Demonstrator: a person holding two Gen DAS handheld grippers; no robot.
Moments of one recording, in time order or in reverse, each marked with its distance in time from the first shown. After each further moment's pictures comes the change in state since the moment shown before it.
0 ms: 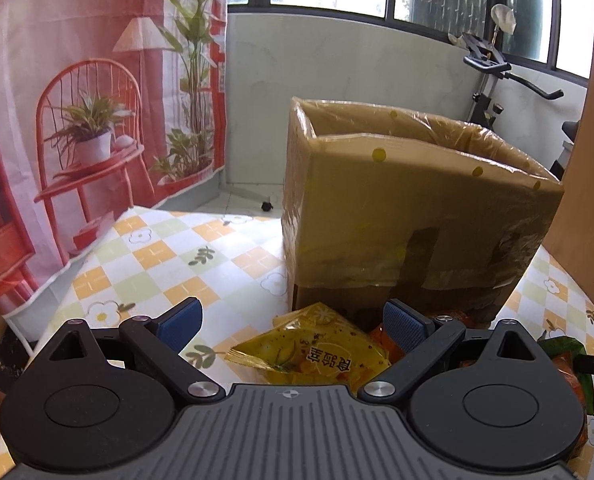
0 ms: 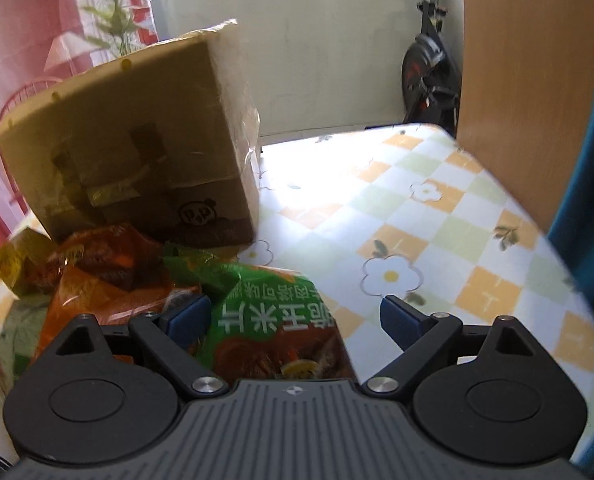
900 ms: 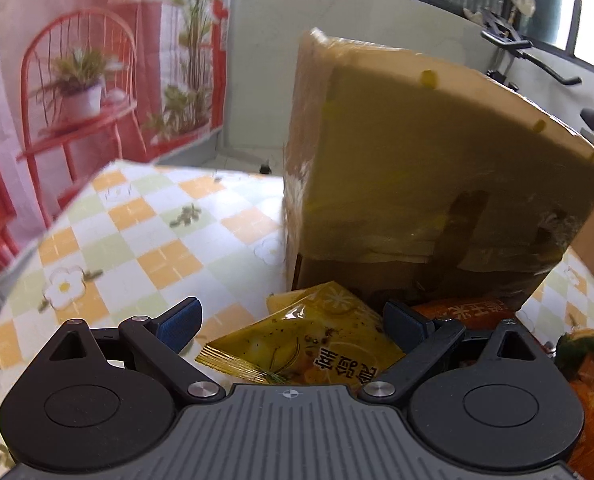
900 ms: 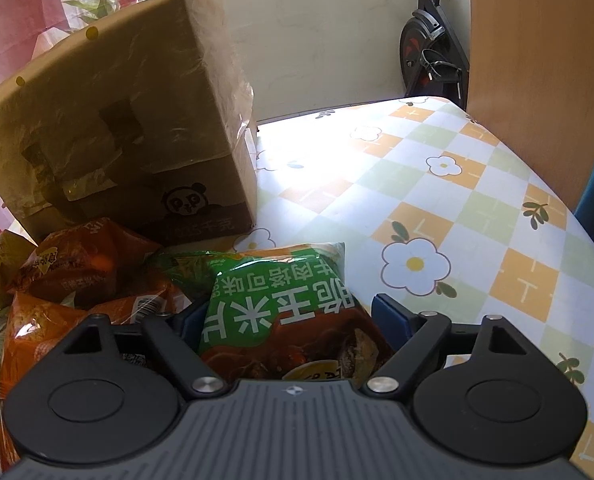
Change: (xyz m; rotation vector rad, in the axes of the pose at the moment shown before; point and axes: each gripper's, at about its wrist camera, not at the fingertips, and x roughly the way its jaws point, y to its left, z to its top) left arm 0.066 0.014 -0.009 -0.073 0.106 -0.032; right arm 0.037 0.003 -0.001 0.027 0.044 -0.006
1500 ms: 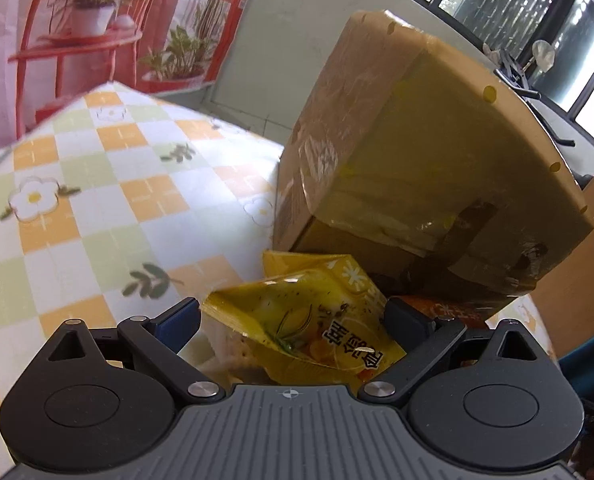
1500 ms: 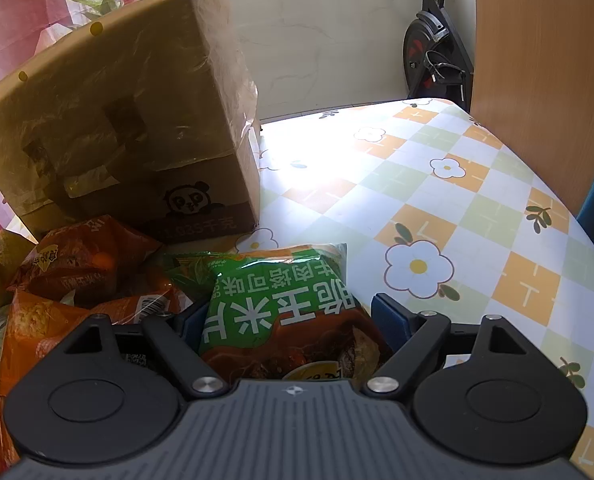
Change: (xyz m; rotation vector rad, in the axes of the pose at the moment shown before) left arm 0.015 0.038 -0.021 -0.234 0.060 -0.164; right arm 0.001 0.000 0.000 -0.015 0.000 0.004
